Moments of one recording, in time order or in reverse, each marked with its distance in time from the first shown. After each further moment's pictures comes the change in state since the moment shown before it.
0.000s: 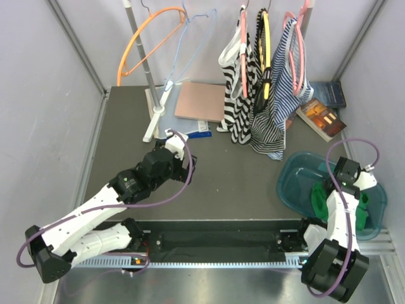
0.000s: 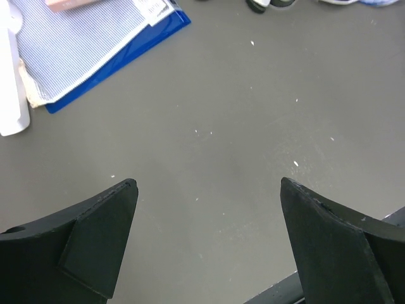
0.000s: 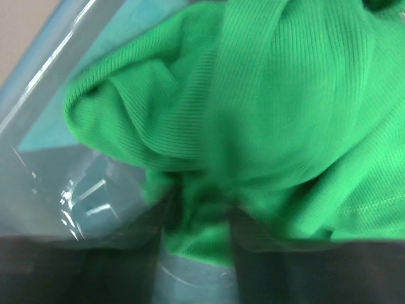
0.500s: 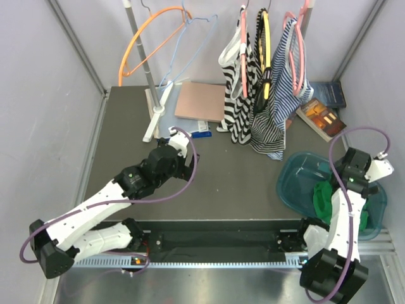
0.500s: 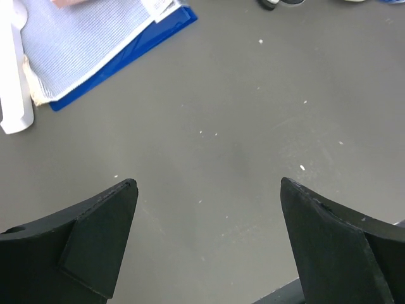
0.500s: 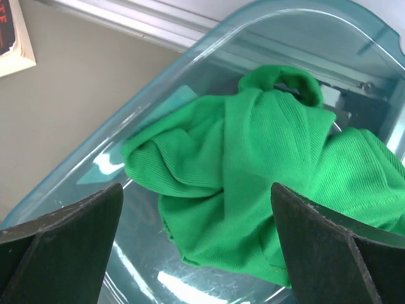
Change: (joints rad) left arm 0.000 0.059 0.025 0.000 -0.031 -0.007; right arm 0.005 -0.010 0.172 -0.058 0.133 -0.123
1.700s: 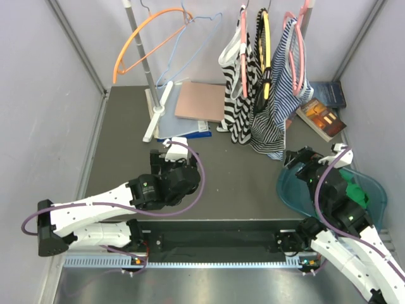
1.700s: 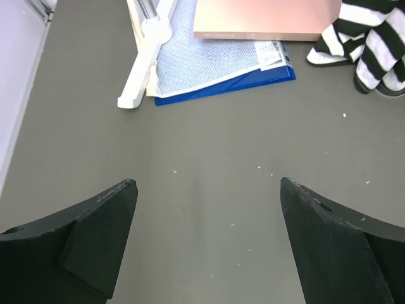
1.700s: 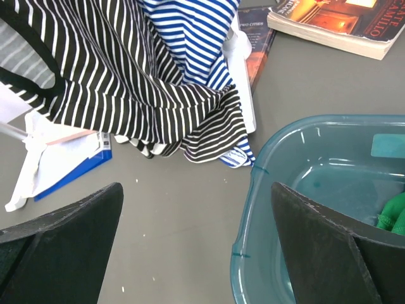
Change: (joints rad) left arm -0.358 0.068 0.069 -0.166 -0.797 -0.401; right arm 1.031 -0.442 -0.001 0.095 0.196 0.006
